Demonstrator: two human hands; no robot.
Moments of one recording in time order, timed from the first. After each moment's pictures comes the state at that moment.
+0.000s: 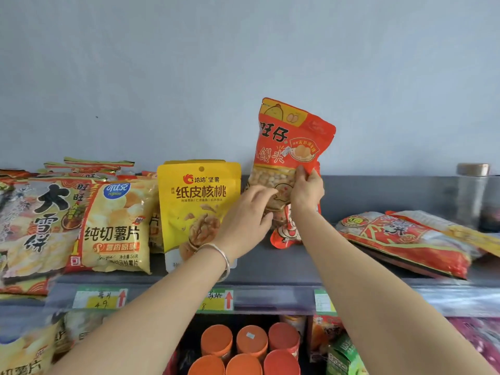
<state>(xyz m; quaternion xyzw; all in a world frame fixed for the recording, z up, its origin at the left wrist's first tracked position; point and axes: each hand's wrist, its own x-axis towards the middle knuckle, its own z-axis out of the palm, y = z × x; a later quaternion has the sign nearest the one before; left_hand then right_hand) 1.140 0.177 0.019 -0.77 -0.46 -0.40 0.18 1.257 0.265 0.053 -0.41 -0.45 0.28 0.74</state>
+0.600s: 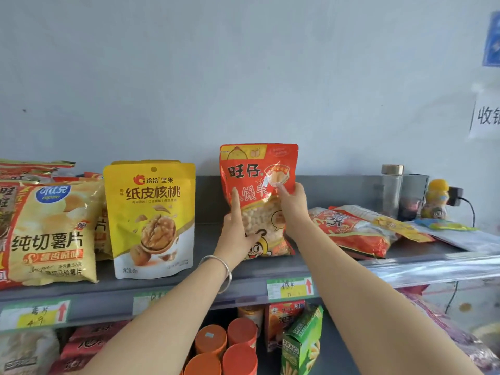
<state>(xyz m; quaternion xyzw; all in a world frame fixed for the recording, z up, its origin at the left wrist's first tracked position) 1.205 0.204 -0.024 -0.71 -0.48 -0.50 -0.14 1.335 0.236 0.031 -0.47 -0.49 0.34 0.65</state>
